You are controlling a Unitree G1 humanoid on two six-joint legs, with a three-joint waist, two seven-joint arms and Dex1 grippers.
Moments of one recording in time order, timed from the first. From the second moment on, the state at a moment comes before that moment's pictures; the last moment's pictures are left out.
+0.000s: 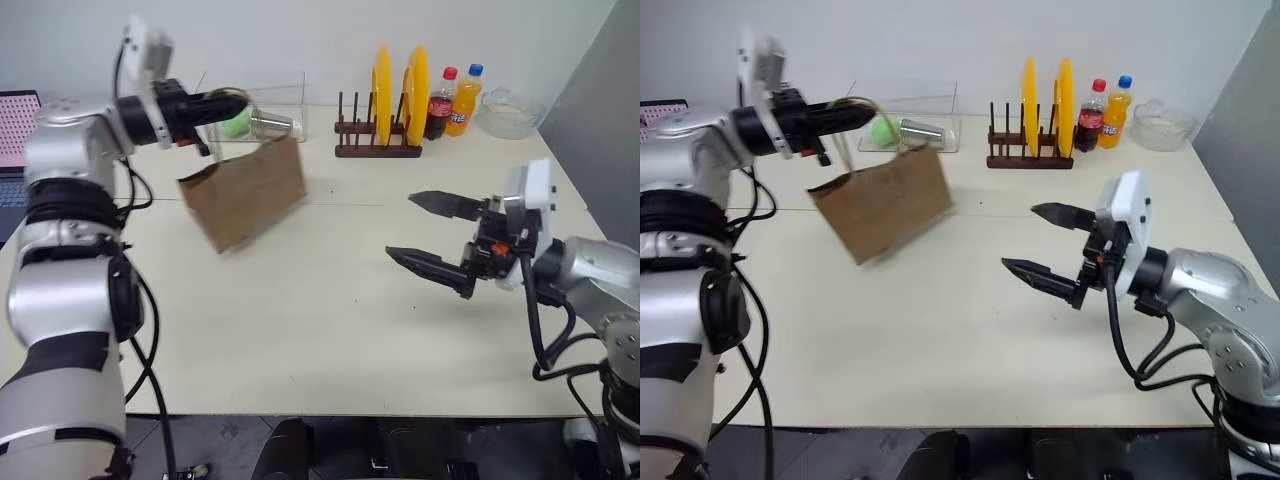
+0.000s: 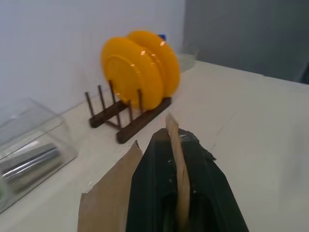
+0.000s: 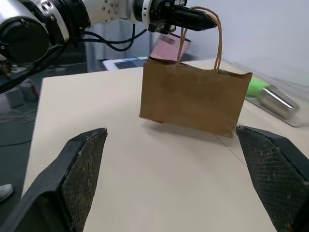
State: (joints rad) left arm -1.36 0.70 0.05 1.01 -0.23 0.24 -1.28; right arm -0.41 -0.69 -0.19 -0.67 0.84 0.83 0.66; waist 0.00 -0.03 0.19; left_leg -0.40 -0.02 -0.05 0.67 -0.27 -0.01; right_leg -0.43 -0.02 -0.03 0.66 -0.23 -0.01
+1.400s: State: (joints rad) left arm -1.55 0.28 0.03 1.34 0.09 -0.22 -1.17; right arm 0.07 -0.77 -0.13 -0.96 0.73 0.57 0.05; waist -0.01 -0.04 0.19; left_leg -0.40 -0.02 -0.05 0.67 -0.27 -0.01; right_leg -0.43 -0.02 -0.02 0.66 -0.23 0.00
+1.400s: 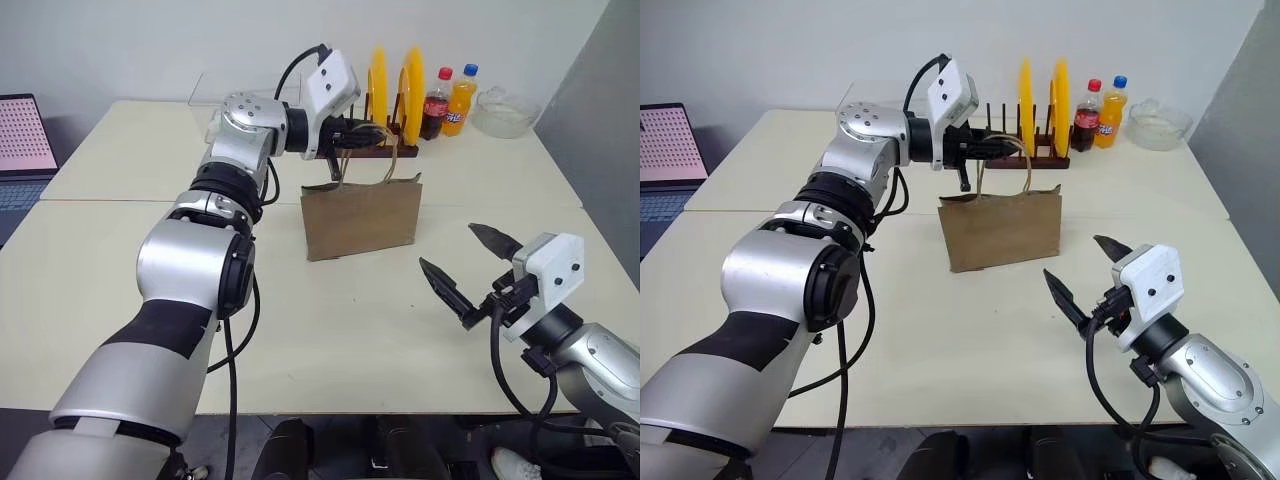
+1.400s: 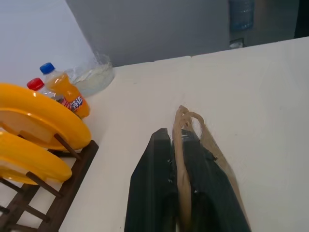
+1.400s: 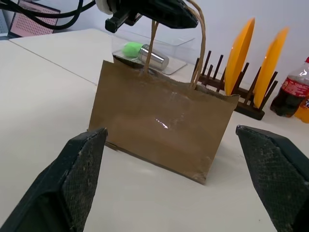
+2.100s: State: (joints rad) left arm -1.36 0.46 0.09 1.21 0.00 -0.17 -1.39; right arm -0.13 -0.75 -0.05 -0.94 0.74 0.69 0.07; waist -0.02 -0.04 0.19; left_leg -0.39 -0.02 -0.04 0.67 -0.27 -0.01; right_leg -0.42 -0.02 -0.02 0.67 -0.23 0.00
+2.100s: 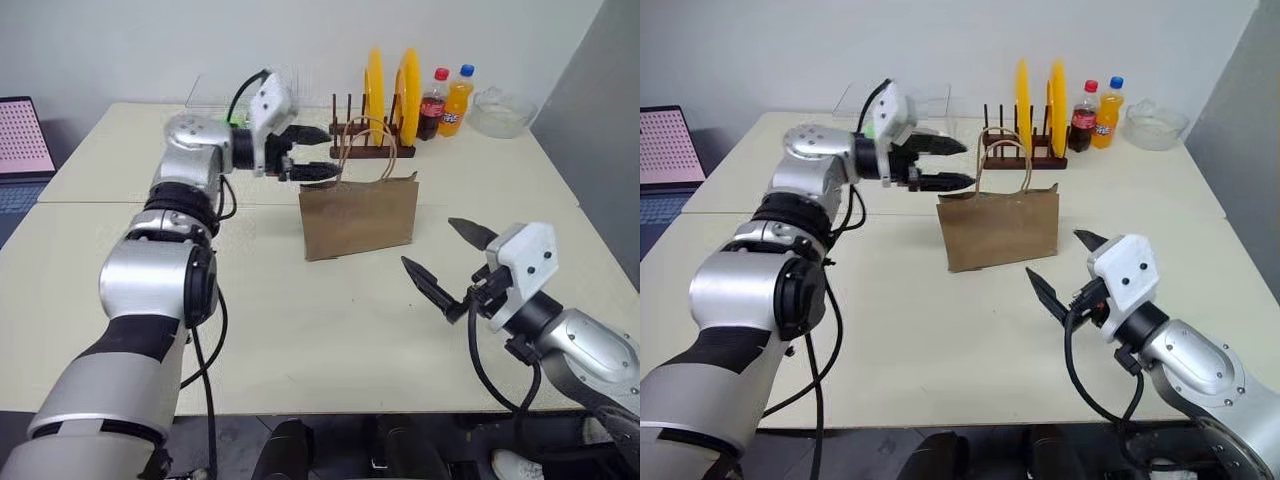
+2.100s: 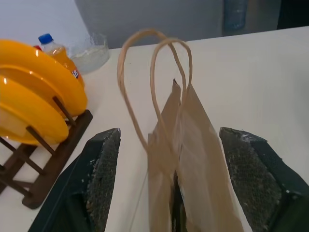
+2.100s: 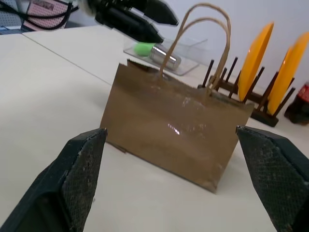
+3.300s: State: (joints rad) left arm 0.06 0.38 0.20 -0.83 -0.53 0.63 -0.56; right arm -1.37 -0.42 0.37 1.25 -0.19 -0.16 0.75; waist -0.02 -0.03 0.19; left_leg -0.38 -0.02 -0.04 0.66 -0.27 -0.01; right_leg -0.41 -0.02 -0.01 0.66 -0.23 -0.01
